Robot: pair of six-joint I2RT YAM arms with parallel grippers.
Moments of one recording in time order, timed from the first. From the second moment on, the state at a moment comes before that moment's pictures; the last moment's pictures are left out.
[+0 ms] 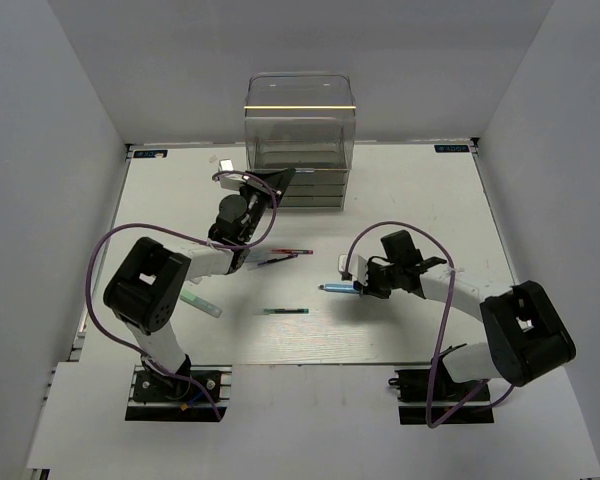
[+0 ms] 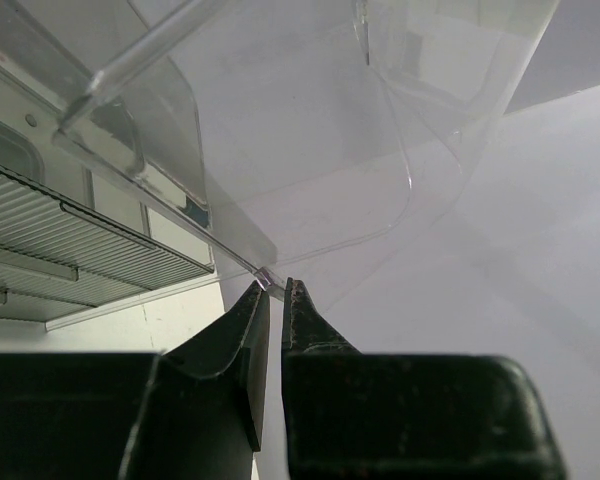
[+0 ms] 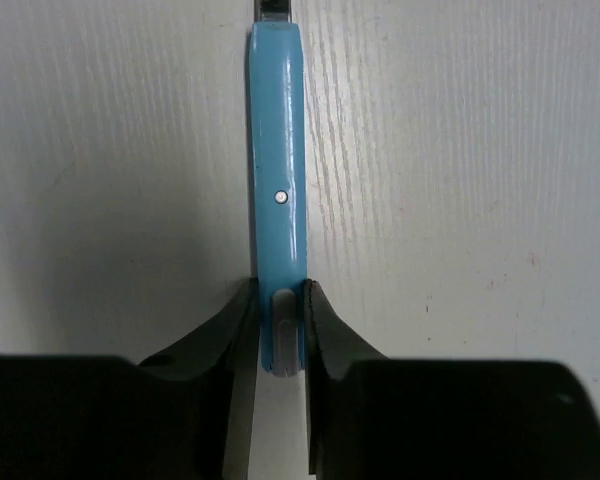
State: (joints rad) left arm -0.50 1.73 0.82 1.09 -0.09 -1.24; right arm 0.47 1.38 0.58 -0.22 -0.50 -0.97
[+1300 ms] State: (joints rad) left arm -0.50 1.70 0.82 1.06 -0.09 -1.24; right arm 0.60 1.58 0.83 0.68 0.01 -0.97
